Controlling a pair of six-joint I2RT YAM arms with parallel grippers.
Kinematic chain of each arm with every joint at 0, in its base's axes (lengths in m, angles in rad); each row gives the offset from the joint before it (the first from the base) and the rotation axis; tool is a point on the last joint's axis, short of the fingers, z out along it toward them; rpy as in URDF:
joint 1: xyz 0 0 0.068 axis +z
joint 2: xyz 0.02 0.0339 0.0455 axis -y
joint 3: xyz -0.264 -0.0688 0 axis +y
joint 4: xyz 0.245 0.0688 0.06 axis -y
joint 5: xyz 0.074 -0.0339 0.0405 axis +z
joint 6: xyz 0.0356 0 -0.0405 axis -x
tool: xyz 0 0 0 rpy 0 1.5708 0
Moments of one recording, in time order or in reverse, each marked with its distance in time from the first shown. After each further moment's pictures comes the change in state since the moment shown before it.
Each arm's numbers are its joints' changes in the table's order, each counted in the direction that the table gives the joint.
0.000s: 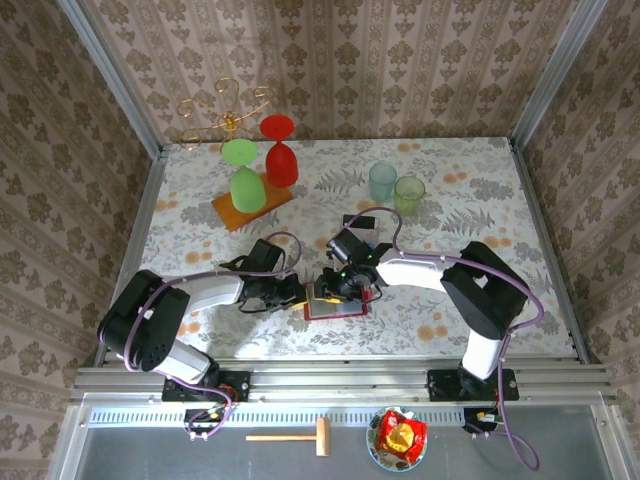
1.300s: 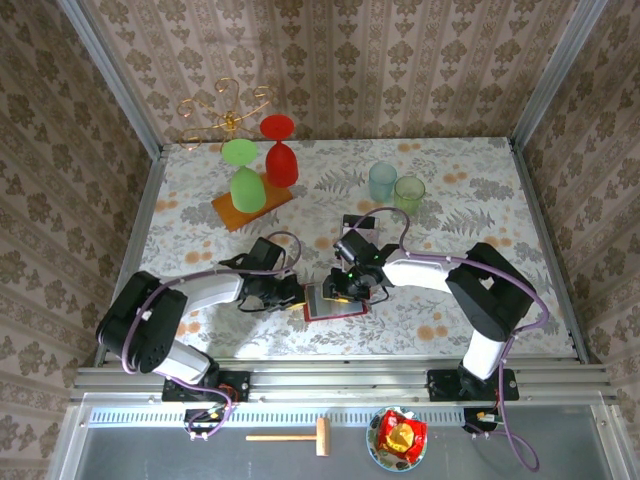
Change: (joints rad) left arm 0.000 0.019 -0.034 -0.094 0.017 -0.026; right arm -0.037 0.034 0.053 -0.006 -0.044 0.022
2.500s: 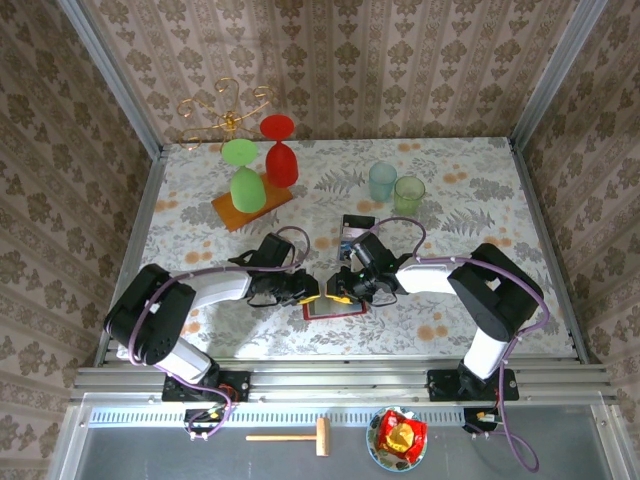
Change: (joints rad) left arm -0.051 -0.066 -0.038 0.133 -0.053 0.099; right arm -0.071 0.024 0.171 0.308 0.156 -0.108
